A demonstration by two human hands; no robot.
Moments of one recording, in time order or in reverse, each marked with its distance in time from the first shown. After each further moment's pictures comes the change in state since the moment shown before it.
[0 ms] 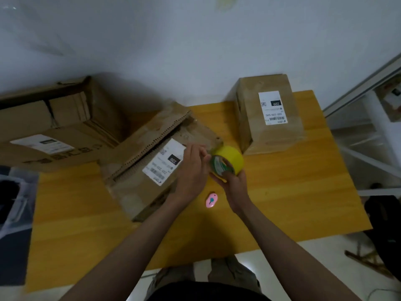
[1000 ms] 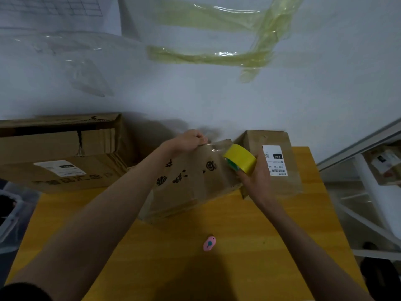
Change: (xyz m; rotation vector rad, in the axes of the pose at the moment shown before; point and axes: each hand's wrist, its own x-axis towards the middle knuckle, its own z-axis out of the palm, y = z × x) left_hand 0.166 0.052 -0.128 -0.053 -0.432 -0.287; right_hand 0.034 -0.147 0.053 -1.047 0.036 -0.620
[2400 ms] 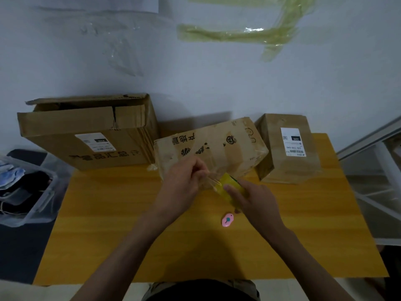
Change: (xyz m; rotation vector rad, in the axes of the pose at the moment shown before) left_hand -0.219 -0.058 0.068 0.117 0.466 0.318; right_hand -0.142 -0.047 0.016 -0.159 -0.275 -0.158
